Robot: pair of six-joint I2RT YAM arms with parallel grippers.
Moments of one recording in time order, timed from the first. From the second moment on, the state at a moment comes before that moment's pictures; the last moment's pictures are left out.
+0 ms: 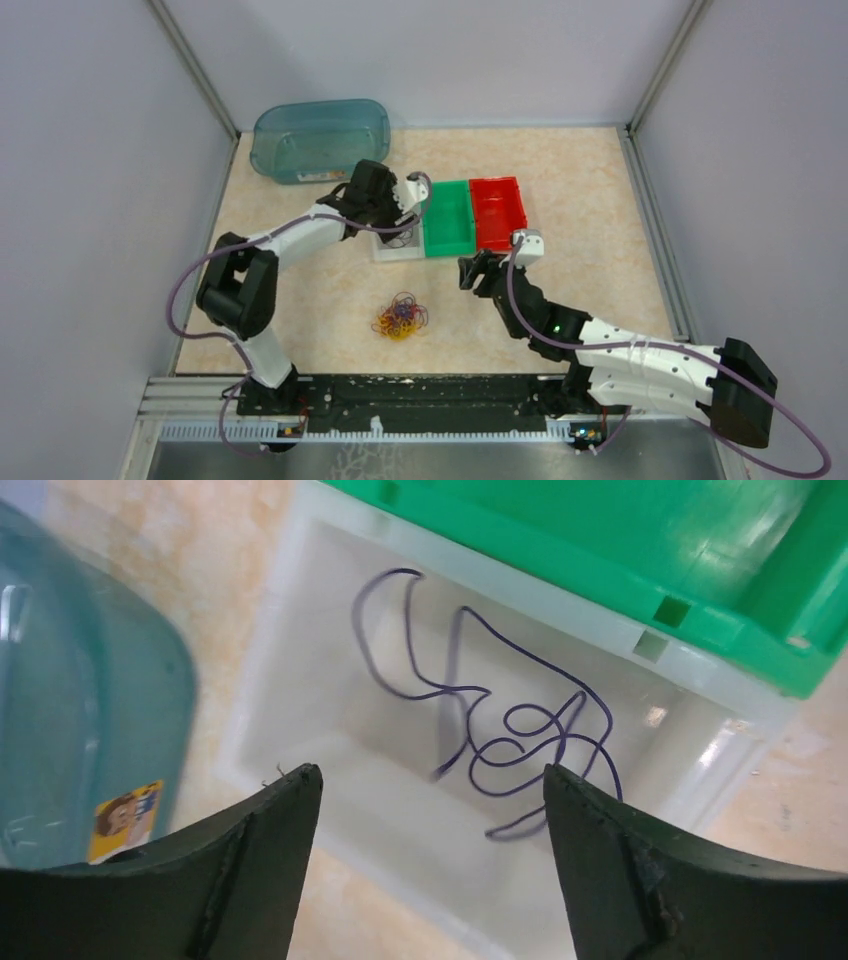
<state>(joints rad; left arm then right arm) -0.53 1.78 1.16 -0.16 0.05 0.64 1.05 0.88 0.45 0.13 0.75 0.67</state>
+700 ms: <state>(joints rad) -0.54 1.29 0.97 -0.69 0.47 0.77 1.04 0.88 0.44 0.13 0.62 0.62</state>
